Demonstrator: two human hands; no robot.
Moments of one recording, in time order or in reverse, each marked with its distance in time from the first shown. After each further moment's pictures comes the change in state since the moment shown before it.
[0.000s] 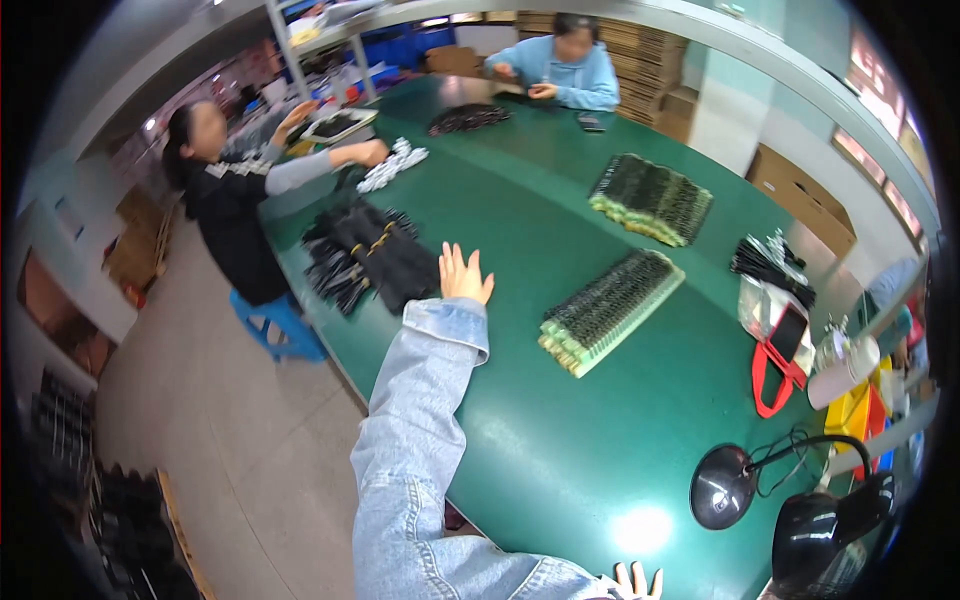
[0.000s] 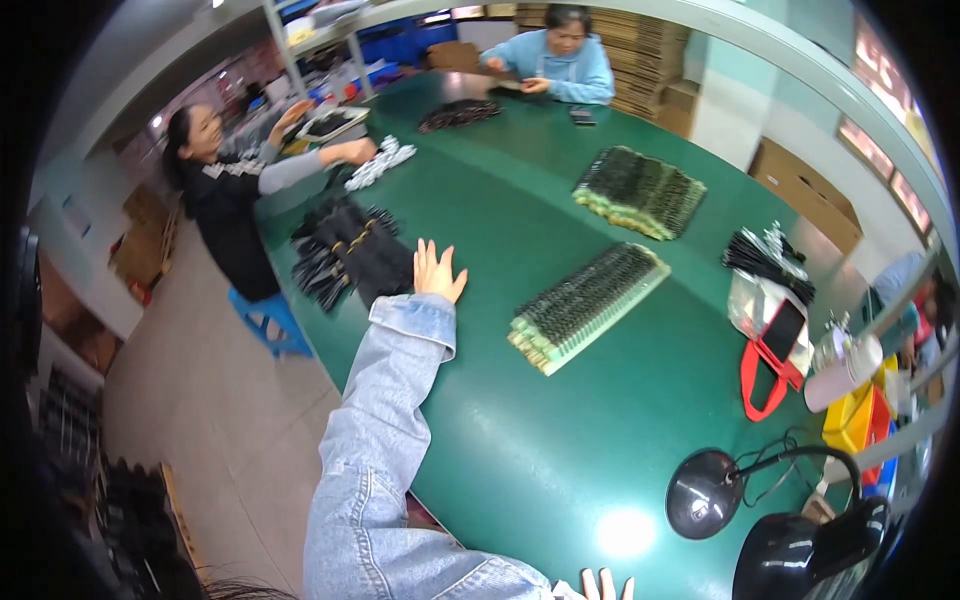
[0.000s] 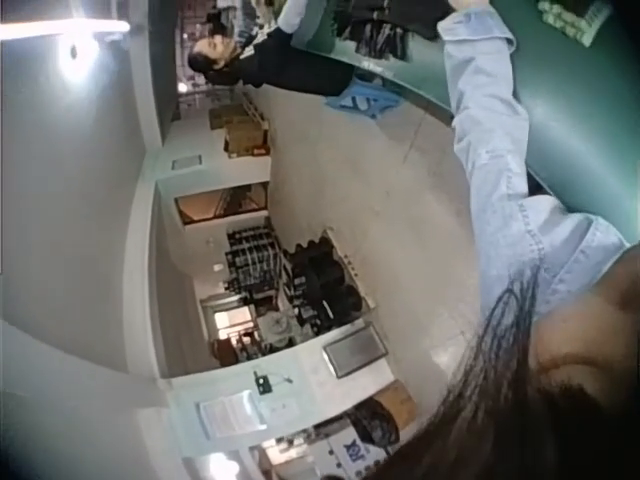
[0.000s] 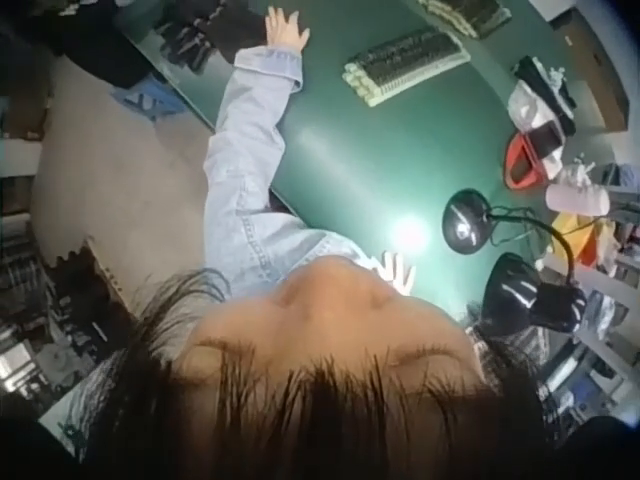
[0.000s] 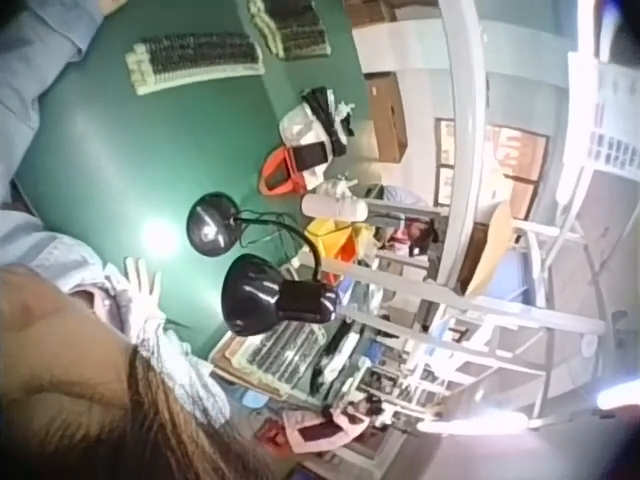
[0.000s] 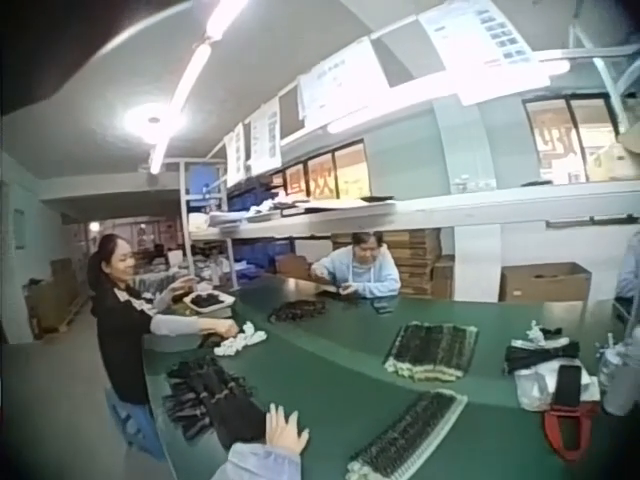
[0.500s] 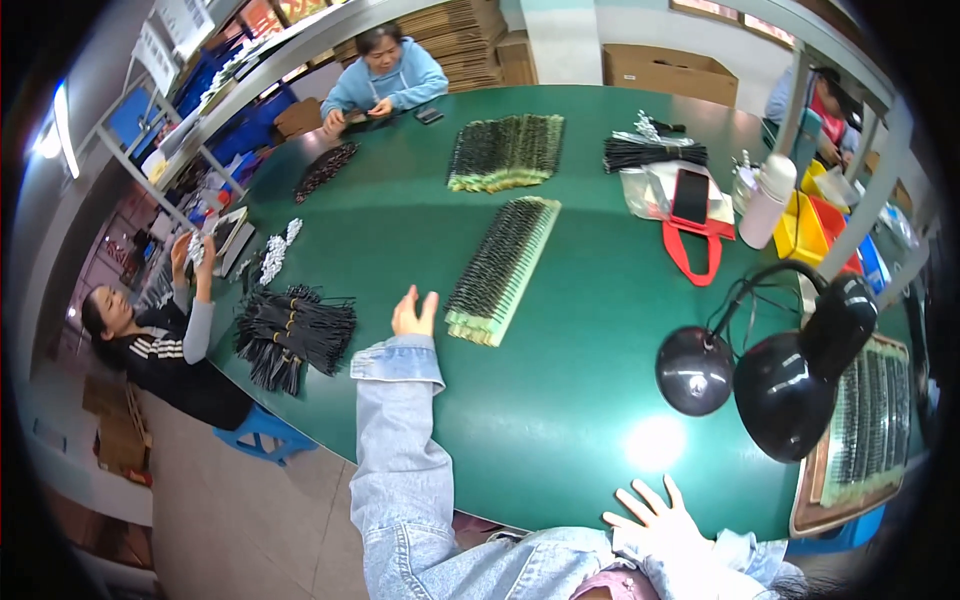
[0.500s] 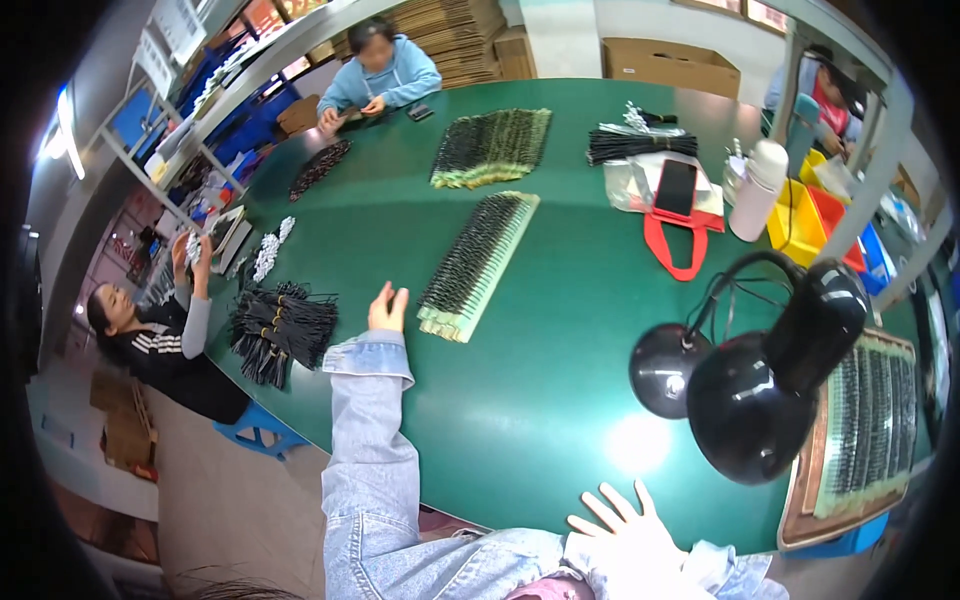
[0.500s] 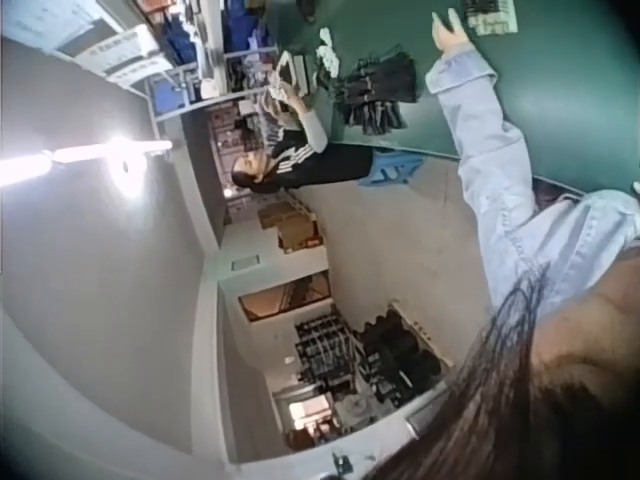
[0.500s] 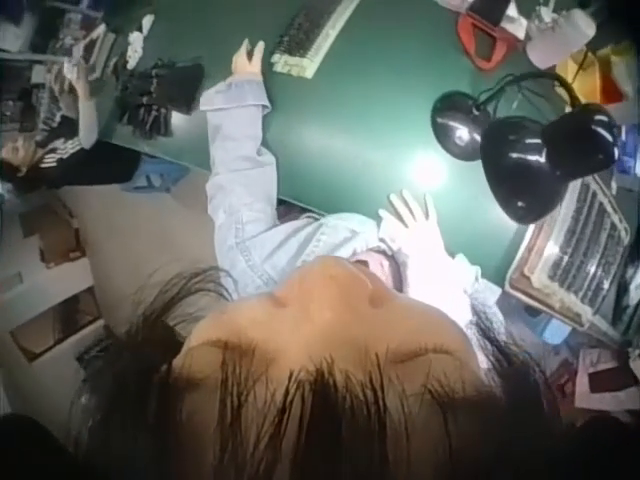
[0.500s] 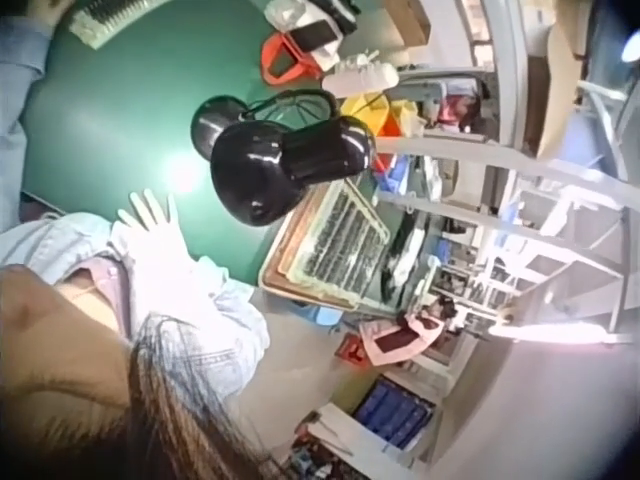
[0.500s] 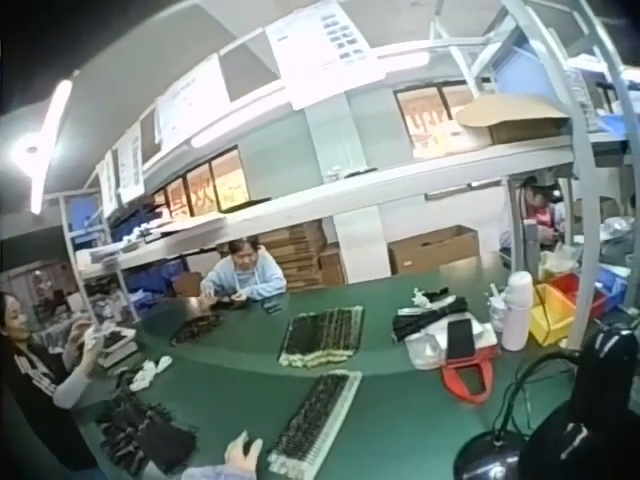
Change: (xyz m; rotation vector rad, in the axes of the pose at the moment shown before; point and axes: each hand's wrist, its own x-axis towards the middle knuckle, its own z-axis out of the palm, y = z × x) left_hand -0.033 0.060 -0.005 -0.558 -0.391 -0.118; right_hand -0.002 -0.011 -0.003 -0.126 0.134 -0.027
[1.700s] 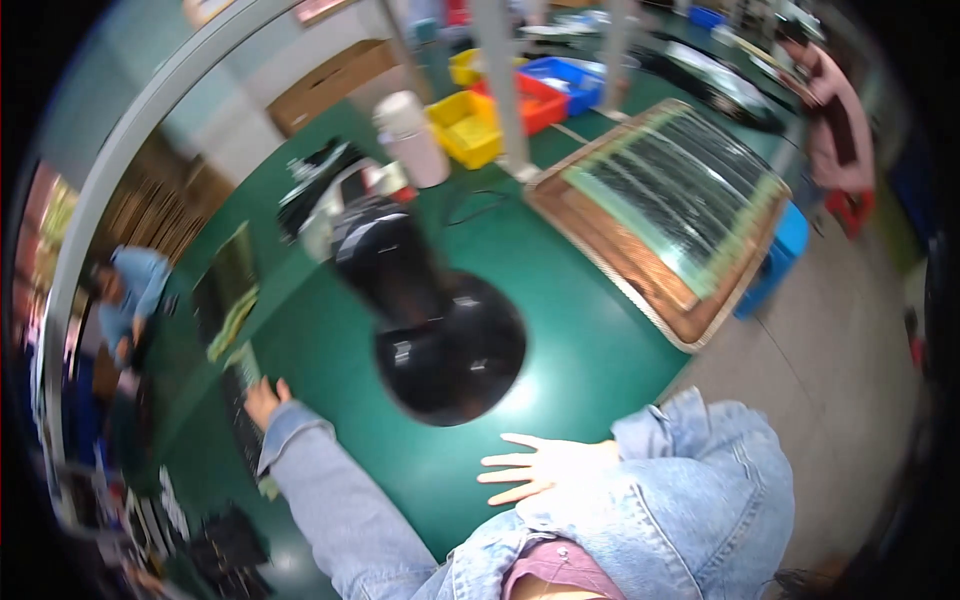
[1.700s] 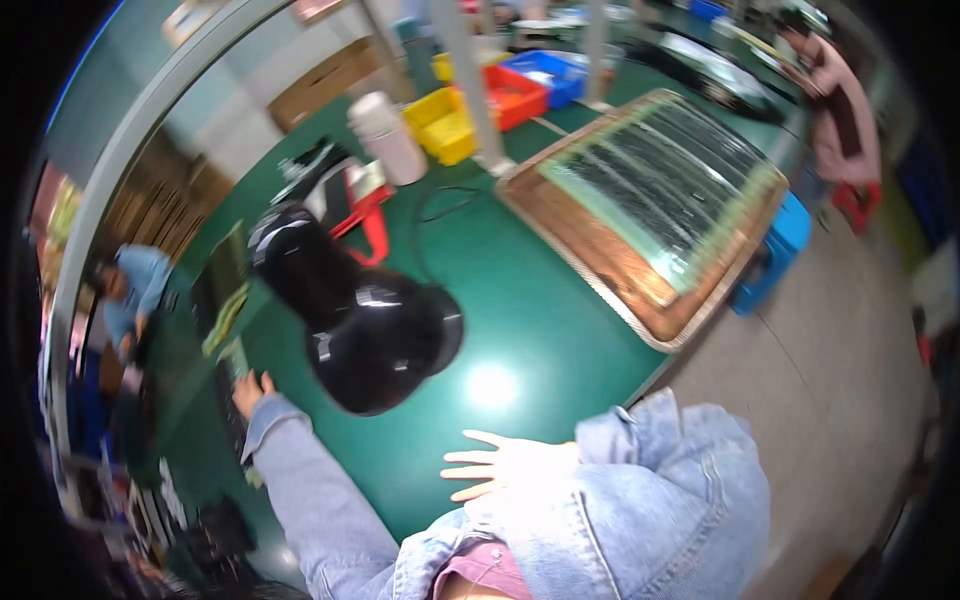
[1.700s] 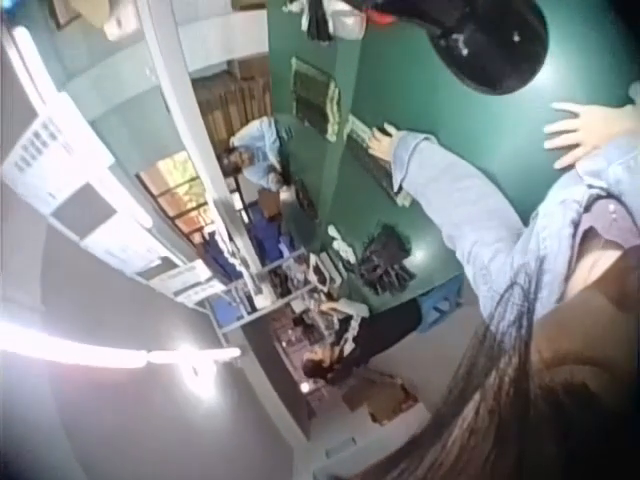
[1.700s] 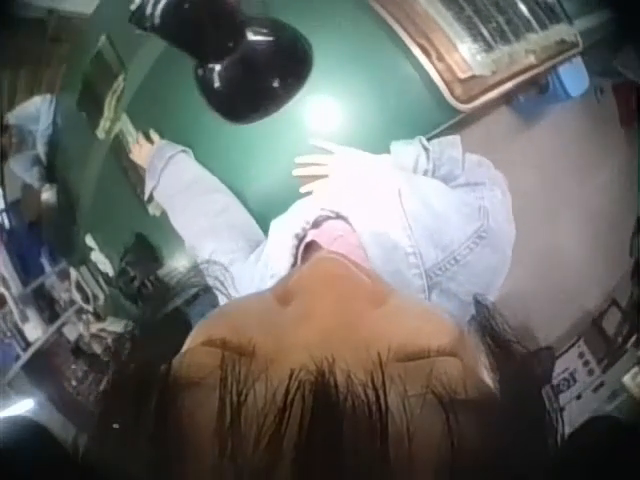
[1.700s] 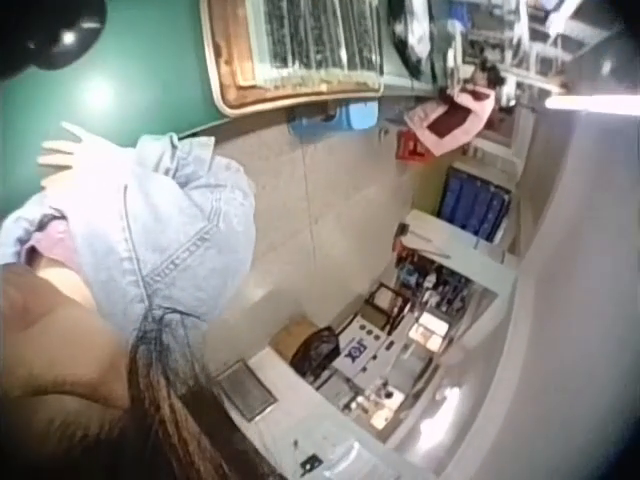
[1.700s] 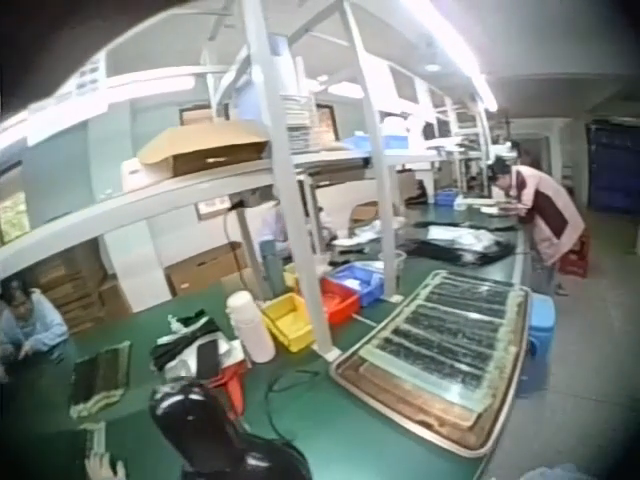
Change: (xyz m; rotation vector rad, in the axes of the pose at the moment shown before) left_hand 0.059 0.077 0.096 0.530 0.112 0.861; right_hand -0.008 0.024 0.054 0.289 0.395 -0.201
